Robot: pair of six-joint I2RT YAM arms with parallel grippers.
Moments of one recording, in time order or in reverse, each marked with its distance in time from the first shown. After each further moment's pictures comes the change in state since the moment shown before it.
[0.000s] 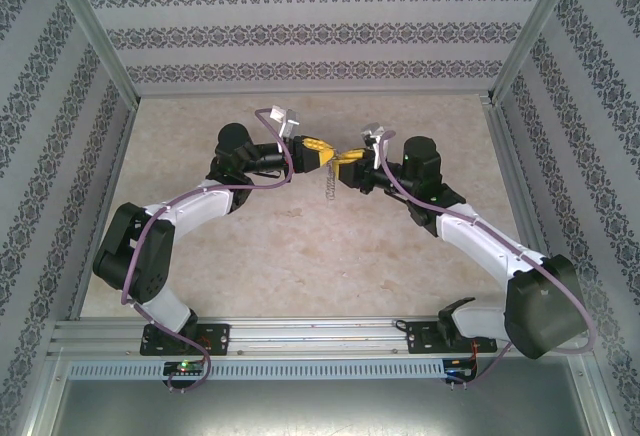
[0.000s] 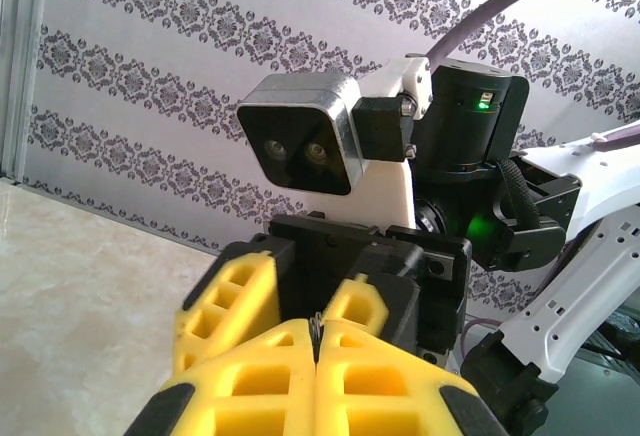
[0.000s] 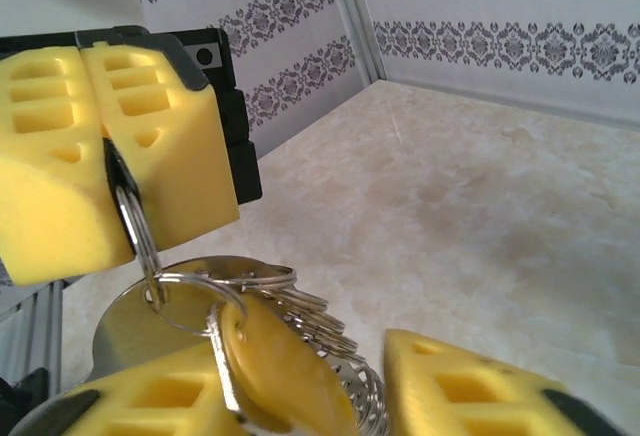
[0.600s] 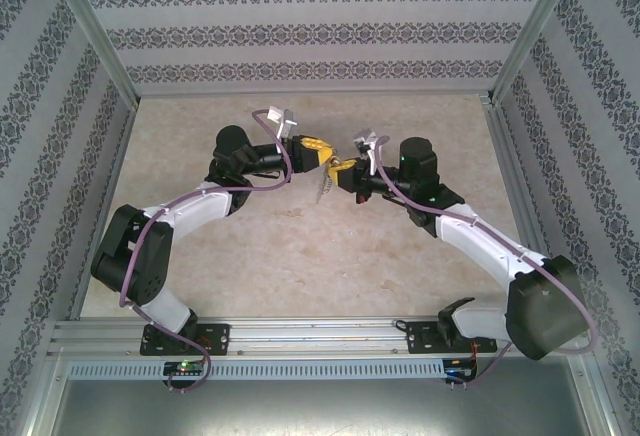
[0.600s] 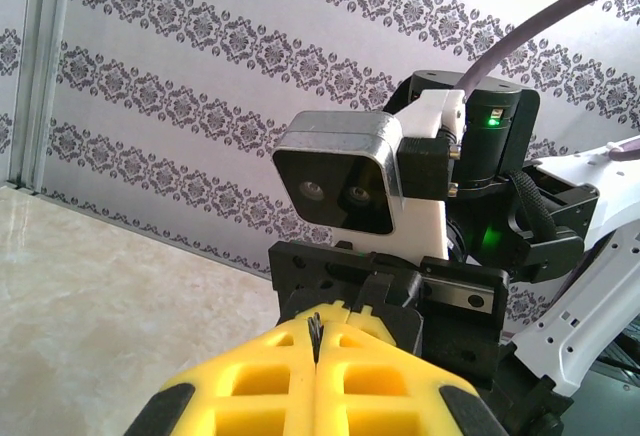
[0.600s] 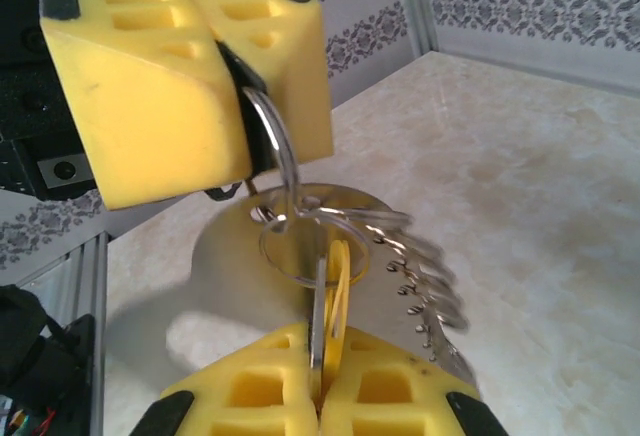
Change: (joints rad) left arm -0.001 -0.017 -0.022 0.022 -0.036 0.000; right arm 0.029 0.002 0.018 -0.074 -0.095 -0.058
